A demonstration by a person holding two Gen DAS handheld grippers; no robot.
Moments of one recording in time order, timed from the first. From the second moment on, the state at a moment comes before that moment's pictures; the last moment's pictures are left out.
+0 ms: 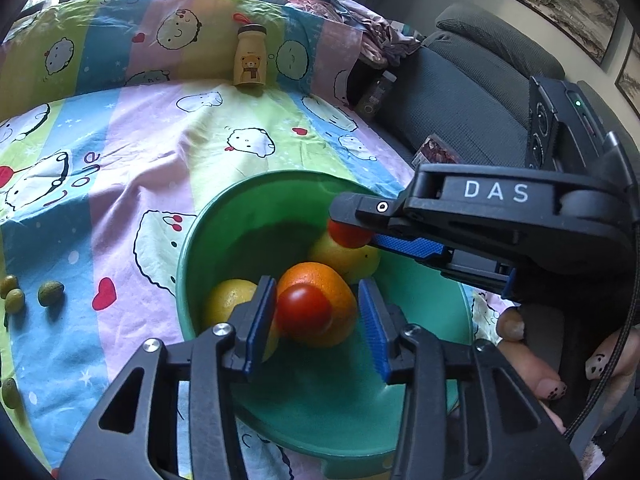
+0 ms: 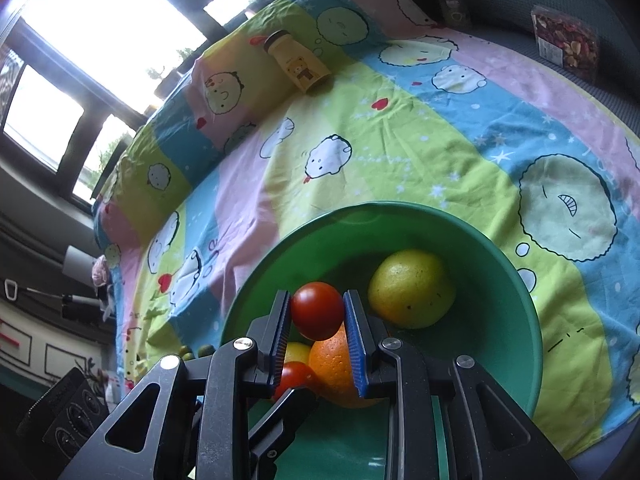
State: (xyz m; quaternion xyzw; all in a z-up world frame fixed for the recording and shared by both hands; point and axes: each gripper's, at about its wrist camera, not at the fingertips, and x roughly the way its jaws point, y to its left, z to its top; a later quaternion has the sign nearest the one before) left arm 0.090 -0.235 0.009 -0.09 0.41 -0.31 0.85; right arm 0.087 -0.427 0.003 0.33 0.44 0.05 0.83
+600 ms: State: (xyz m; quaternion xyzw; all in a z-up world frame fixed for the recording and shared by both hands) left arm 0.052 -0.130 0.045 -0.10 0.36 -0.21 0.90; right arm 0.076 -0.390 0.038 0.28 0.41 0.06 0.87
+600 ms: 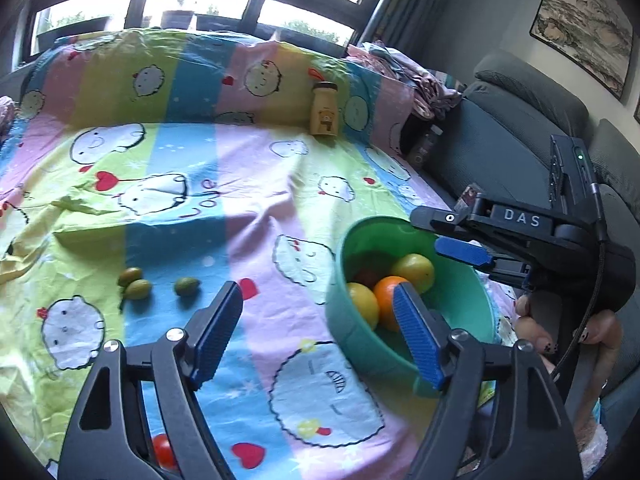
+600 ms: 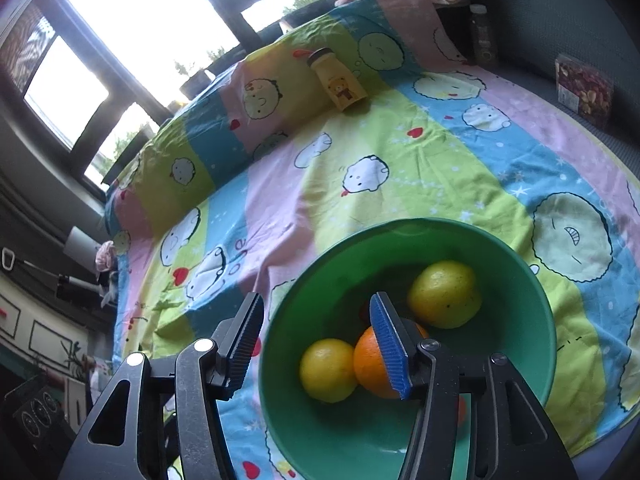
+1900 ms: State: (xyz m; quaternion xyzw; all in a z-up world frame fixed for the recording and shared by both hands) left arm 0.068 -0.004 -0.048 -0.15 0.47 -0.09 0.87; right arm 0.153 -0.183 -0.039 0.10 0.53 0.16 0.83
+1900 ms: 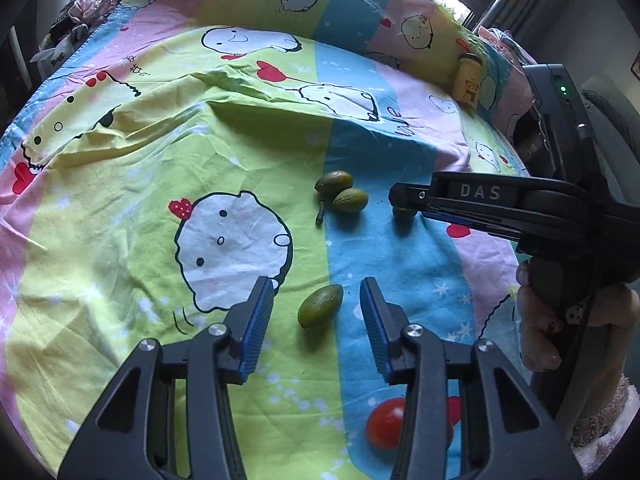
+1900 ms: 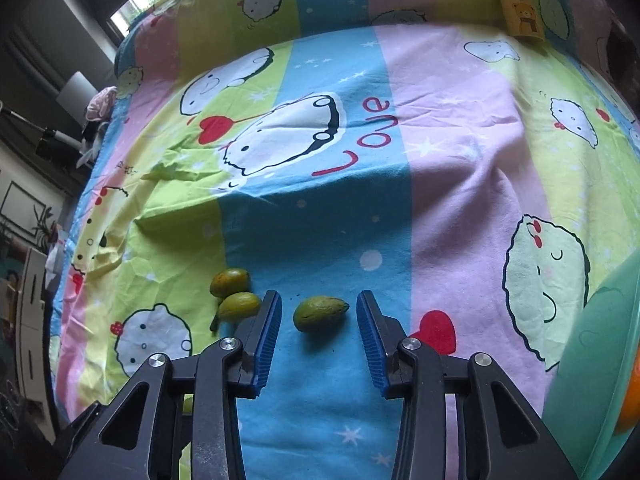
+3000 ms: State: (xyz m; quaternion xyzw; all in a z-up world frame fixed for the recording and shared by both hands) left arm 0.066 -0.008 -0.054 -0.17 0.47 -0.10 0.86; right arm 0.149 -0.169 -0.043 0.05 0.51 0.14 0.85
